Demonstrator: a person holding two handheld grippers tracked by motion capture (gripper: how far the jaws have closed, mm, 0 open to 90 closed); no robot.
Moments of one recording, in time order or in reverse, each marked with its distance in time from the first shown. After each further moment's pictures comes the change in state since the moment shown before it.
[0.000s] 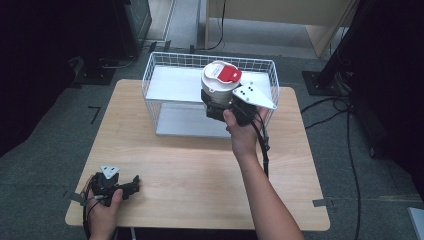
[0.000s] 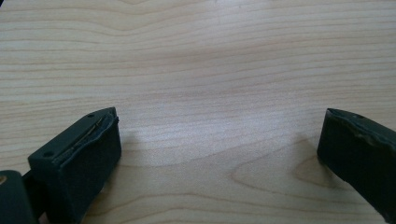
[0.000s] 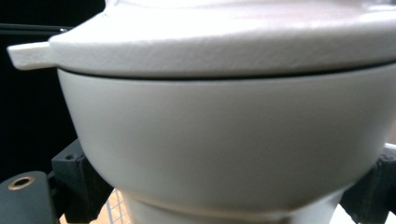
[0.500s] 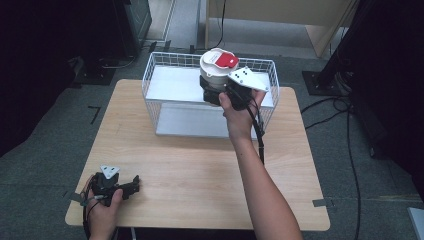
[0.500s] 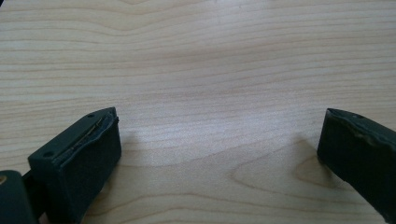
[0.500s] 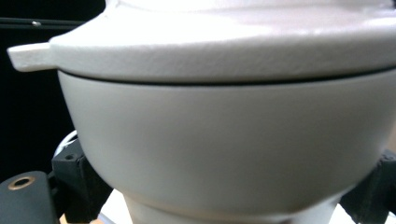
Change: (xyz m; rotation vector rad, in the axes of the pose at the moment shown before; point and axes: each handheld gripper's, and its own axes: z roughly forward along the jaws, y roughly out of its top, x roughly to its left) left arm 0.000 0.000 0.000 -0.001 0.001 0.000; right arm -0.015 0.007 0.038 0.031 -0.050 0.003
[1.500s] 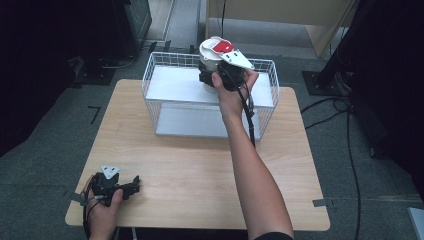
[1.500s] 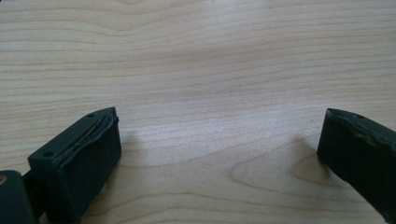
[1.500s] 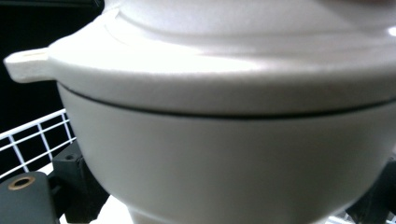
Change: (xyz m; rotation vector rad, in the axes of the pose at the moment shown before) left arm -0.001 0.000 0.000 -0.002 -0.007 0.001; right arm -0.021 -0.002 0.065 0.076 -0.125 0.000
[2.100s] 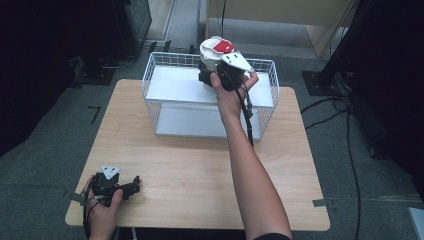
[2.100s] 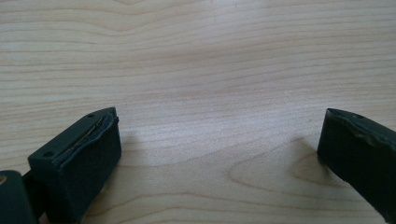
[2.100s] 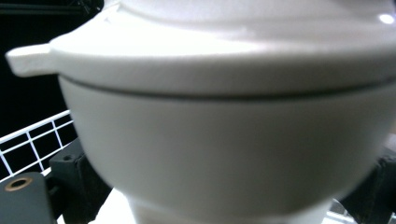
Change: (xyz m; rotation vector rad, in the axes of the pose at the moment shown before) left arm 0.000 0.000 0.000 0.000 -0.003 0.004; right arm 0.001 -0.005 0.001 -0.019 -0.033 0.040
